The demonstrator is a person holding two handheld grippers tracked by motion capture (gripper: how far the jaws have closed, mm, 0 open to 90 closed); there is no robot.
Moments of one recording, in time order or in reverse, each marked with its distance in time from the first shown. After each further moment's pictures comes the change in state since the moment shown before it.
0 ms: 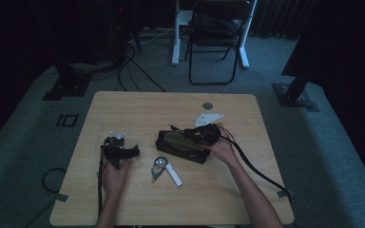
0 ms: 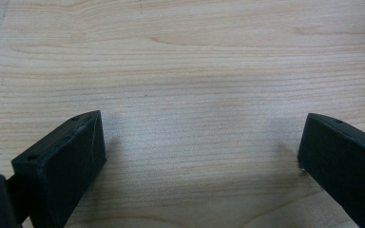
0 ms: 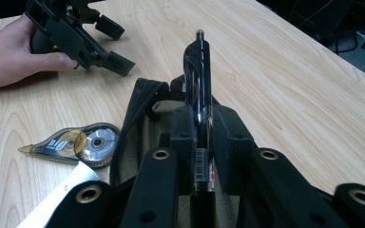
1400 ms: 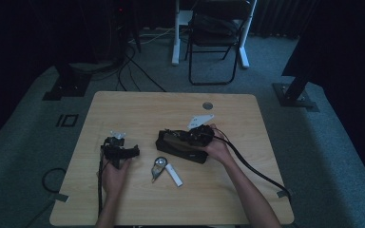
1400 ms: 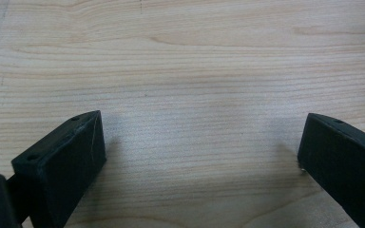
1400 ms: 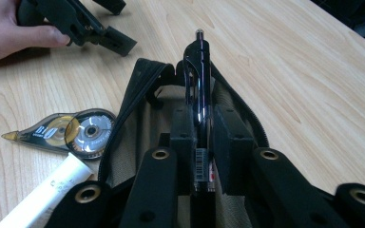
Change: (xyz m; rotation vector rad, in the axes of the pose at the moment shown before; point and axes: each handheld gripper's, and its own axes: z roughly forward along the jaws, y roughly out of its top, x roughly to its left) left arm 0.000 0.000 0.000 0.003 0.000 0.003; right arm 0.002 -0.003 0.026 0.077 0.022 -0.029
